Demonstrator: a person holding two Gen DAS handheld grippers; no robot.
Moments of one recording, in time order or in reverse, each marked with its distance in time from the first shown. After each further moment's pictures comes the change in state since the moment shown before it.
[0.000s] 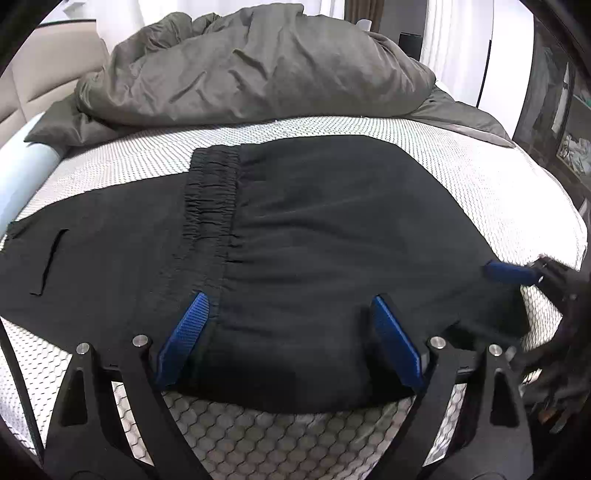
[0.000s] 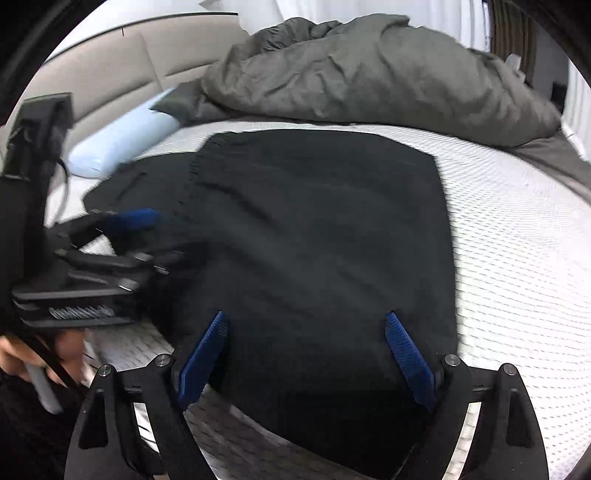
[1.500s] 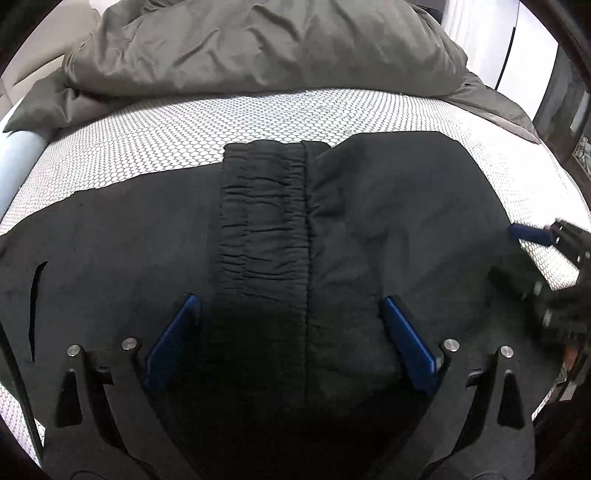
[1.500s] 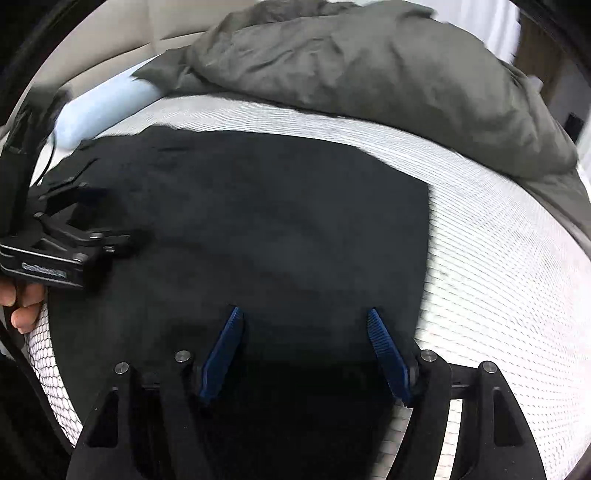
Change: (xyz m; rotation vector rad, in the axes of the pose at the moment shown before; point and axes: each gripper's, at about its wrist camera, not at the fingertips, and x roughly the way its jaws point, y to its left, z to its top) left arm 0.075 0.053 0.058 -0.026 0.164 -0.002; right arm 0.054 -0.044 0.060 -0.091 0.097 -0.067
